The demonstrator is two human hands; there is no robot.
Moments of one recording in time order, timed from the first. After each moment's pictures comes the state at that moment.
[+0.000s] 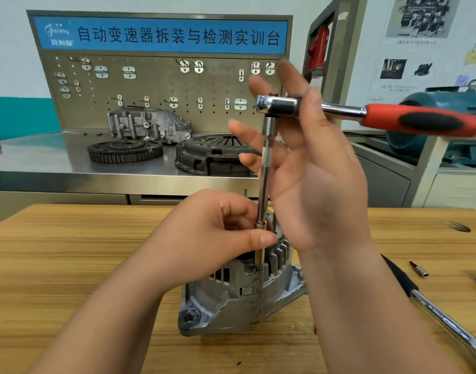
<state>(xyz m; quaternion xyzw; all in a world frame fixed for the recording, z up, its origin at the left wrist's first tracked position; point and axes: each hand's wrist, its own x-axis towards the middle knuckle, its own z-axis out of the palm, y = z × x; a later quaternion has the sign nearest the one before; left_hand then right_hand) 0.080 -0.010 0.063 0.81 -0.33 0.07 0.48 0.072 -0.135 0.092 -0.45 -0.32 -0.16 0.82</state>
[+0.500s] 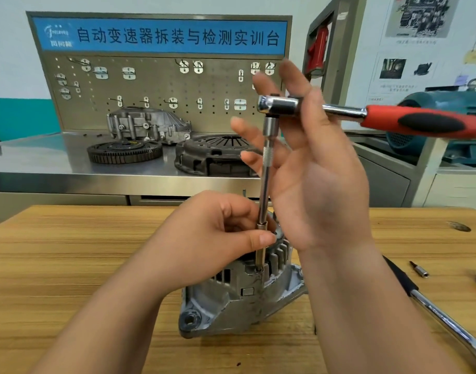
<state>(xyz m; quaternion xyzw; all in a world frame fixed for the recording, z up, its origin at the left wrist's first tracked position) 0.079 -0.011 0.064 0.81 -0.33 0.06 0.48 0.071 -0.136 0.094 -0.44 -0.31 -0.17 0.82</state>
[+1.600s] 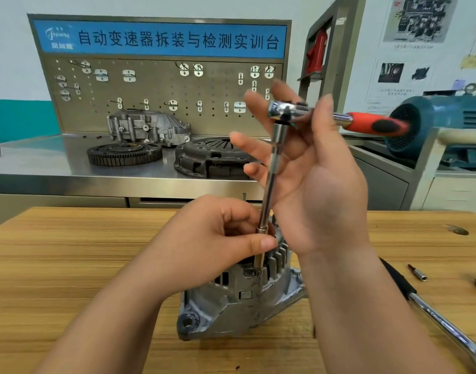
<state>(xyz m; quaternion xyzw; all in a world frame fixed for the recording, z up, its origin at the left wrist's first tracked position) 0.077 -0.011 0.065 0.82 -0.33 0.07 0.46 0.071 -0.136 0.094 -0.44 -0.29 -0.14 0.84</state>
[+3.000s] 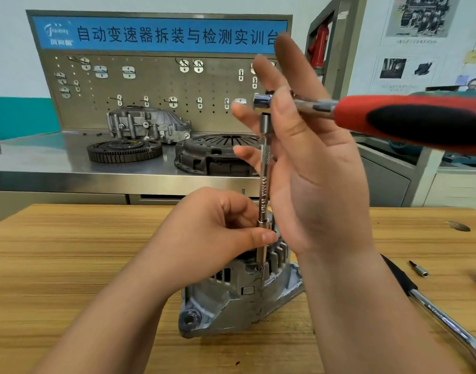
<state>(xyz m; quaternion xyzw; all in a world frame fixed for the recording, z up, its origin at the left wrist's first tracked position) 0.080 -0.015 0.060 0.81 -0.30 0.10 0.48 0.069 -0.132 0.095 -0.49 -0.35 -0.22 0.77</state>
